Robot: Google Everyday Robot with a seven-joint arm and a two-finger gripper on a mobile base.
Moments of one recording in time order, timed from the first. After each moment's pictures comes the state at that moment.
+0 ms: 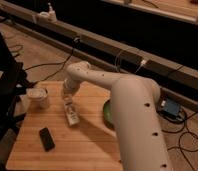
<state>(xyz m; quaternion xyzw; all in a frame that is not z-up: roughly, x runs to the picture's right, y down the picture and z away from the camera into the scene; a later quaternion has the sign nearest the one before) -0.183 0.028 0.897 0.02 -0.36 -0.73 0.58</state>
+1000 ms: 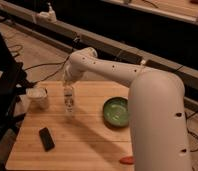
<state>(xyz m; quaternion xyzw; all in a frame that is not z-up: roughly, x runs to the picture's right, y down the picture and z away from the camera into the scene) -0.164 -0.038 0.837 0.07 -0.31 -0.74 0.59</state>
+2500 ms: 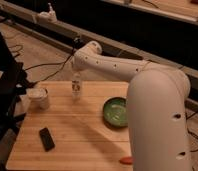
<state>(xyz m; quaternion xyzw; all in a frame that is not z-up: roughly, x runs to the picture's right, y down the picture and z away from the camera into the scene) -0.114 -0.123 0.866 0.12 -0.15 -0.76 0.62</state>
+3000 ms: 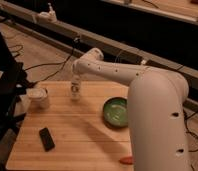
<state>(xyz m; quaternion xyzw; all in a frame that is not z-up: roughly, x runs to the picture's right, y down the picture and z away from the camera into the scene) -0.122 -0.113 0.888 0.15 -0.16 -0.73 0.65</state>
